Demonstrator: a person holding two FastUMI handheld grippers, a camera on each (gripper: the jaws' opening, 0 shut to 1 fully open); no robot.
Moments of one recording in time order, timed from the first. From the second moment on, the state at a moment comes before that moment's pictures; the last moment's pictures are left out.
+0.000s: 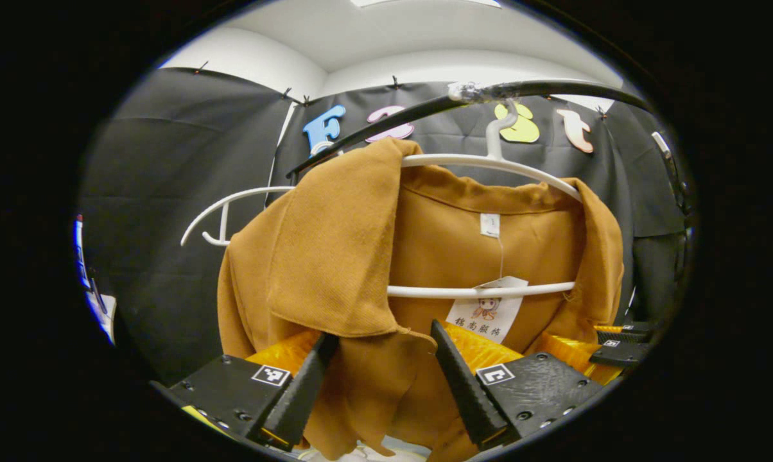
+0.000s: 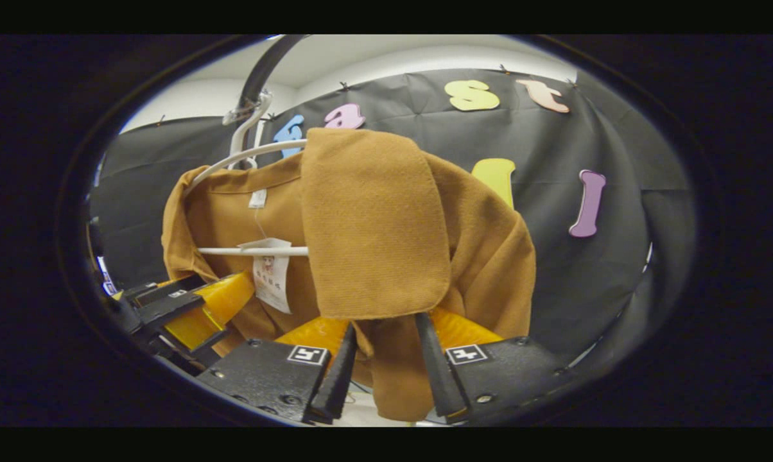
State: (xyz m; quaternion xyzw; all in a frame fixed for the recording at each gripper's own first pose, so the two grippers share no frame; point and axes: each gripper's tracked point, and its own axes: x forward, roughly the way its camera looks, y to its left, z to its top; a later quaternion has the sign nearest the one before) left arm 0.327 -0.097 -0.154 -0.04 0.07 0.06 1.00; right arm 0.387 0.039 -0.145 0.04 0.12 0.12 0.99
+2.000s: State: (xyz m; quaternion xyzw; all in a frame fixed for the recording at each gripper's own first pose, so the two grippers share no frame) left arm 0.327 0.039 -0.067 -0.09 0.05 0.01 0.99; right arm 0.372 -0.005 -0.028 0.40 0.01 0.35 0.85
